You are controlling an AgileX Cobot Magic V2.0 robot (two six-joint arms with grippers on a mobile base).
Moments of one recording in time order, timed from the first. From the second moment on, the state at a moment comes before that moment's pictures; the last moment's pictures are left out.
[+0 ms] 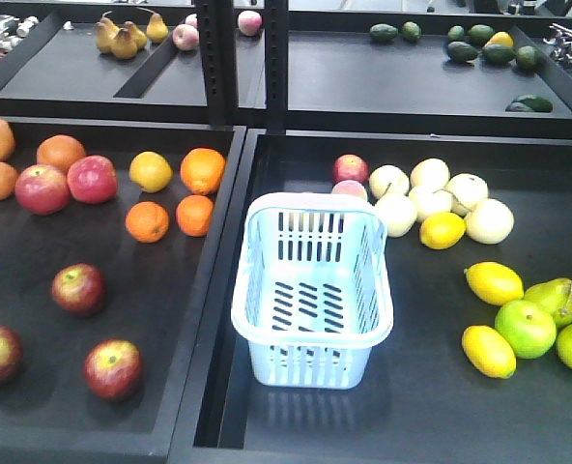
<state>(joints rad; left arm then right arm) 0.02 -0.01 0.02 0.19 0.22 -0.31 0.05 -0.01 0.03 -0.18 0.14 0.20</state>
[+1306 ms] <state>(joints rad) 0.02 -0.01 0.02 0.19 0.22 -0.31 0.05 -0.01 0.03 -0.18 0.14 0.20</state>
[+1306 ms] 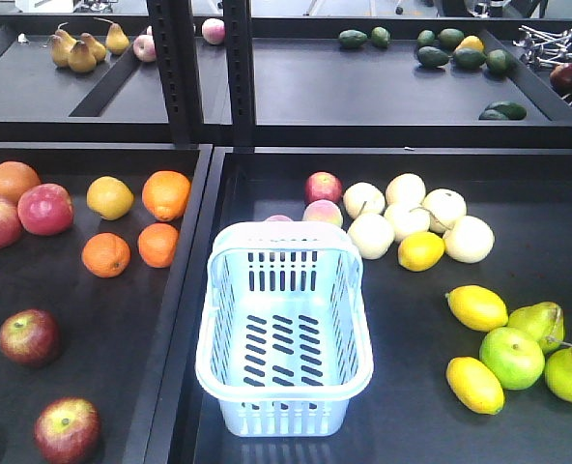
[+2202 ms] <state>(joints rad) 0.02 -0.01 0.02 0.18 0.22 -0.32 0.05 -0.01 0.03 -0.18 0.14 0.20</state>
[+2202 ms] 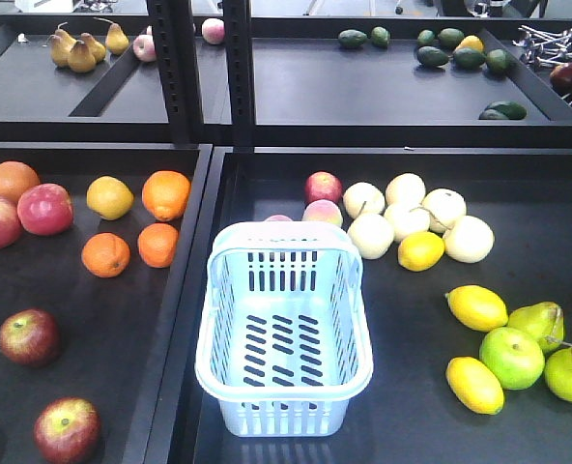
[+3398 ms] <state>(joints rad) 0.02 -0.01 -0.15 -0.48 -0.02 -0.65 0.05 -0.01 0.03 -0.18 0.14 0.20</state>
